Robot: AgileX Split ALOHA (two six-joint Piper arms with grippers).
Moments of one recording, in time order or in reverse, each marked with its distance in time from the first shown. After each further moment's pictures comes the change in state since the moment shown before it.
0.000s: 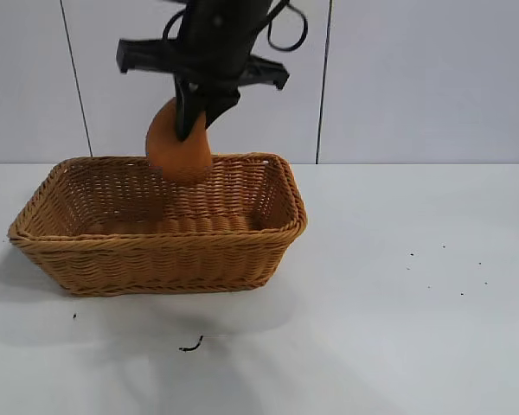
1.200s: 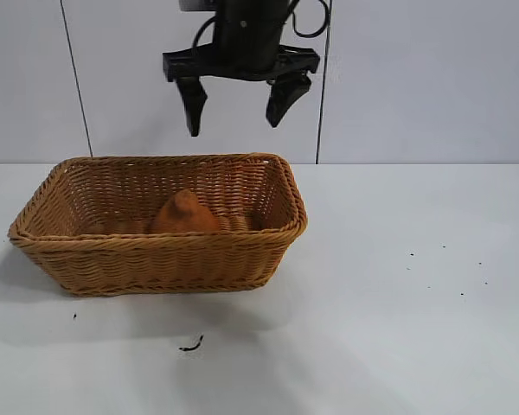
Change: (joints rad) left arm 0.000 0.000 0.000 0.000 0.000 0.000; right arm -0.098 0.092 -0.280 -0.189 0.230 0.049
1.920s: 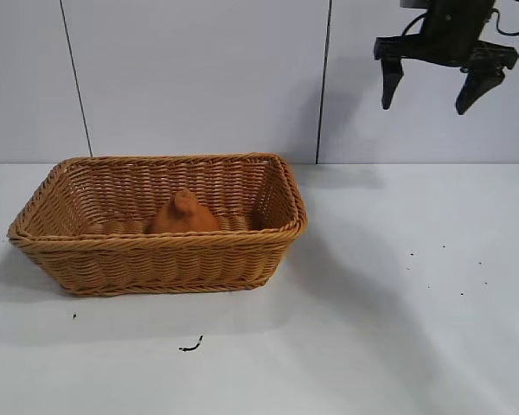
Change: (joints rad) left arm 0.000 0.000 0.000 0.000 0.000 0.000; right arm -0.480 -0.011 0.034 0.048 0.000 0.001
